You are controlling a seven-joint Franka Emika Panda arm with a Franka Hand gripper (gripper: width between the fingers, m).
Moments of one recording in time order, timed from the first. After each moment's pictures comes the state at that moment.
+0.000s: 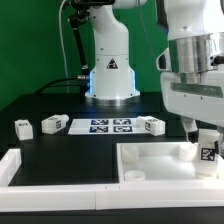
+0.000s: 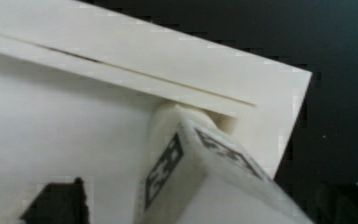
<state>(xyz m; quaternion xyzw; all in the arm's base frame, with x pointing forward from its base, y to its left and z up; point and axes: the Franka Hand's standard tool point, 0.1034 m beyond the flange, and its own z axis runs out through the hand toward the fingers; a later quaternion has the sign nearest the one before) 0.625 0.117 0.073 -0.82 0.56 -0.02 0.08</state>
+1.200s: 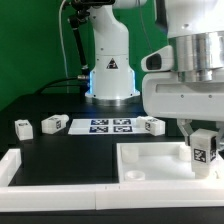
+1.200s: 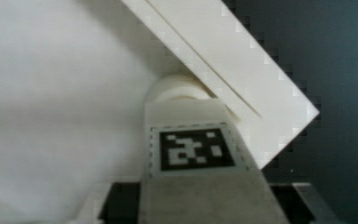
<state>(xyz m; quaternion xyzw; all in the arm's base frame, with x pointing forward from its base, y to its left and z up) 0.630 0.111 0.075 -0.91 0.41 -0.04 0.07</state>
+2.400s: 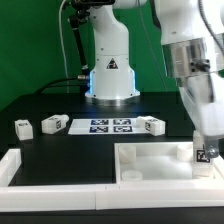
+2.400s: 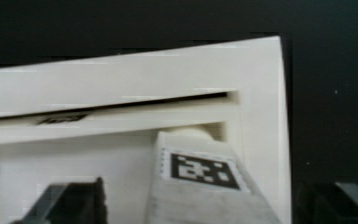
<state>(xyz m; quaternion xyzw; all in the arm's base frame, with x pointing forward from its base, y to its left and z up) 0.630 0.118 0.074 -0.76 0.65 0.01 0.08</state>
